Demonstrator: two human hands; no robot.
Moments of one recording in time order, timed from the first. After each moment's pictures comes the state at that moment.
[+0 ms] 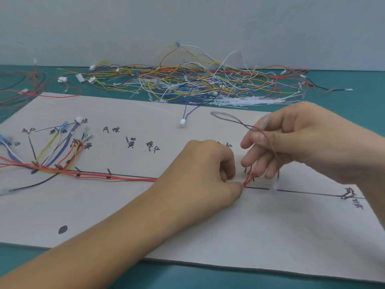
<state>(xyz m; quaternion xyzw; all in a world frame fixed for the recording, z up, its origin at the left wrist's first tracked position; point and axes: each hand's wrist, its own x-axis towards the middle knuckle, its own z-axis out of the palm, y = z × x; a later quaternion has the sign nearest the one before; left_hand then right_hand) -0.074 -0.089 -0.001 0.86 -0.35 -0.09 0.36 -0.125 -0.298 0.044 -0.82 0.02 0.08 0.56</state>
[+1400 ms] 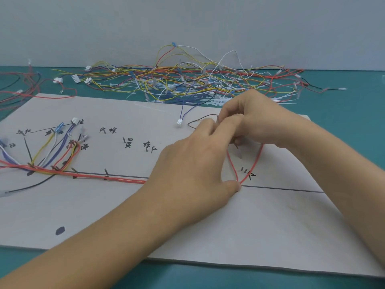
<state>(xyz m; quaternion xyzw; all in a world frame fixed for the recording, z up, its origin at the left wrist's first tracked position) -0.077 -0.087 0.009 0.89 -0.39 0.03 0.23 -0.055 -0.282 0.033 -0.92 0.04 0.04 0.40</state>
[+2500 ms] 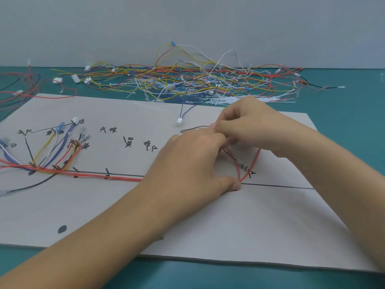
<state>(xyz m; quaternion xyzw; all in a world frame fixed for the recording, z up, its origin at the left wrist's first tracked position) -0.070 -0.084 0.008 0.88 -0.40 0.01 0.25 -0.066 -0.259 0.032 -0.91 0.11 0.03 0.41</state>
